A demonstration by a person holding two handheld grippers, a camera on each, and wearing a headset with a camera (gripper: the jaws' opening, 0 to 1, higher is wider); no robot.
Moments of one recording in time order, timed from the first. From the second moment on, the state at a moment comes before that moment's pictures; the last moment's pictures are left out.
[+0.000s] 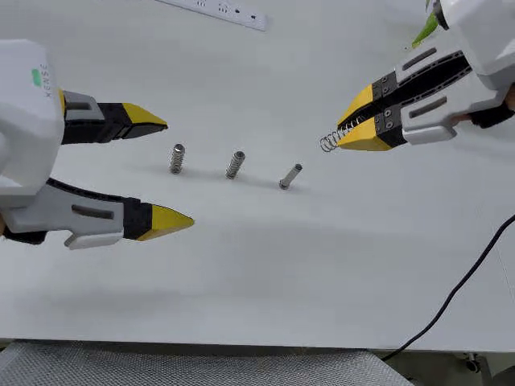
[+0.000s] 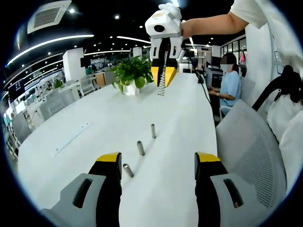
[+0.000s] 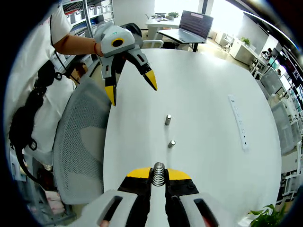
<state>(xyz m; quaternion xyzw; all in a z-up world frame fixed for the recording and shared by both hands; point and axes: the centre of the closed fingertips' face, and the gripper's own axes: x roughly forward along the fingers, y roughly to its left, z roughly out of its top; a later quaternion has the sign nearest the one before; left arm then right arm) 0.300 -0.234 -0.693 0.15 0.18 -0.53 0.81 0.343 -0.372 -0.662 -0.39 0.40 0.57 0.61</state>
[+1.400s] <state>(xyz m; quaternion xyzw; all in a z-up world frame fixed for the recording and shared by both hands) 0.310 -0.199 -0.727 0.10 0.19 -0.52 0.83 0.380 -0.392 -0.769 -0.45 0.48 0.53 0.53</state>
